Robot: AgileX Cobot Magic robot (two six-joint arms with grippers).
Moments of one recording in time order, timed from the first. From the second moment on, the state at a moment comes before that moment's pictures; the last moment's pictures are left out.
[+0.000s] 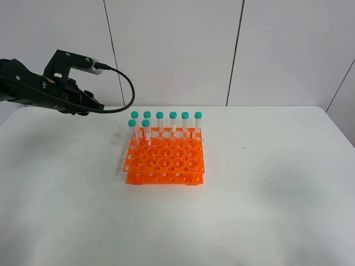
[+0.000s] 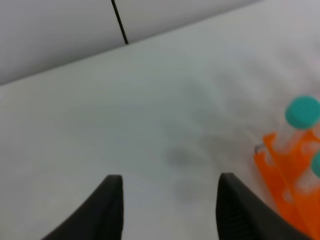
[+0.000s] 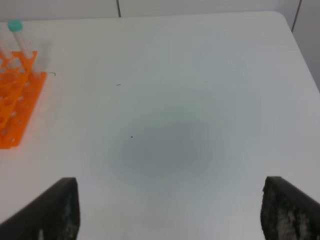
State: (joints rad) left arm -0.12 1.68 -1.04 -0.36 0.14 0.47; right arm 0.04 -0.01 -0.49 -0.07 1.03 0.03
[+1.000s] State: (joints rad) left arm 0.01 1.32 -0.84 -0.04 1.18 0.31; right arm 0.04 -0.01 -0.49 -0.07 1.03 0.03
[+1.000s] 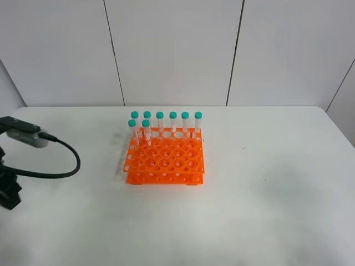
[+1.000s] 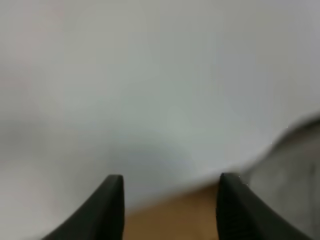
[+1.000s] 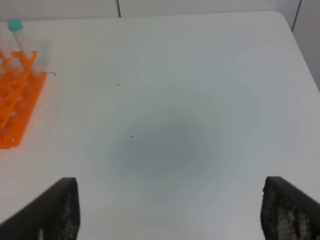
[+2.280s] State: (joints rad) left arm 0.01 0.58 -0.68 -0.07 1.22 0.10; right arm 0.04 -0.01 -0.49 -0.07 1.03 0.03
